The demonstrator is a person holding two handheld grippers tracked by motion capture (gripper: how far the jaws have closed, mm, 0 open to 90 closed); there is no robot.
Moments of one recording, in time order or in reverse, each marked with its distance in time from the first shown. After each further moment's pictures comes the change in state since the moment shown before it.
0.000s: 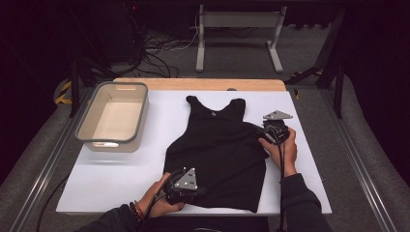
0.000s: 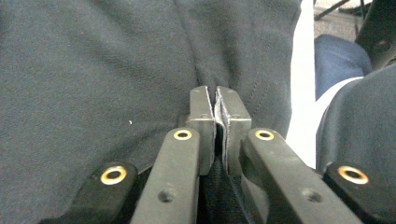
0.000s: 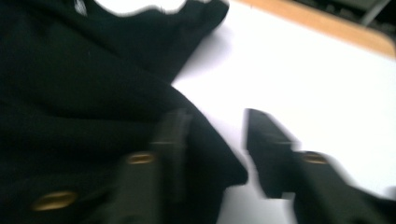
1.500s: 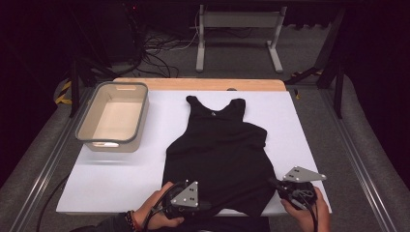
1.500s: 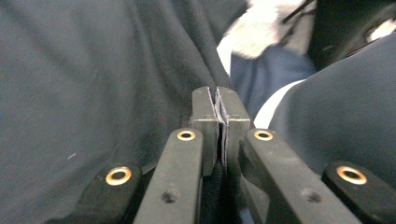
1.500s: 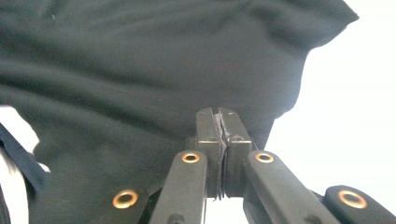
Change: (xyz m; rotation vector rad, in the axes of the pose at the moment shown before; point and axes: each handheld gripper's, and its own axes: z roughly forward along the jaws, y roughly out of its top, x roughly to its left) left arm -0.046 0.017 -0.024 -0.082 -0.118 0.080; right arm 0.056 -0.093 -0.161 0.037 0.231 -0.066
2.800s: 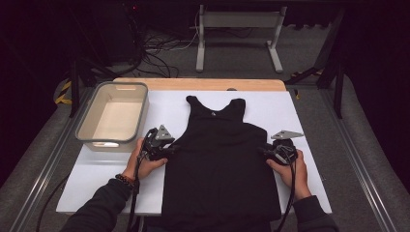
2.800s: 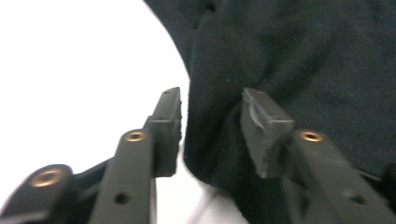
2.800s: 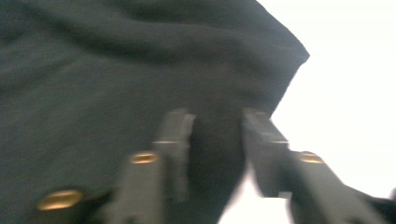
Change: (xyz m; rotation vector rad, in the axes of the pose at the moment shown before) left arm 0.164 -0.057 -0.029 0.087 0.496 -0.359; right arm -0.079 0.042 0.107 0.035 -0.018 0.106
